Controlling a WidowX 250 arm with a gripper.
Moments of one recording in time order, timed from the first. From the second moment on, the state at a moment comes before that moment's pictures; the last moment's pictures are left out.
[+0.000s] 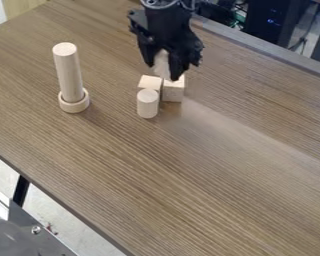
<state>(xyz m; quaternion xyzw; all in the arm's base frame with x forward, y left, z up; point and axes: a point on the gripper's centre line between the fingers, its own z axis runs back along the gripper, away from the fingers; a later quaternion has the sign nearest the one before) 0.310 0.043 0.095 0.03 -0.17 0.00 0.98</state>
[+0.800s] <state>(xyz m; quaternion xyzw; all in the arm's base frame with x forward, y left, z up) 0.326 0.053 0.071 0.03 -0.15 0.00 0.99</state>
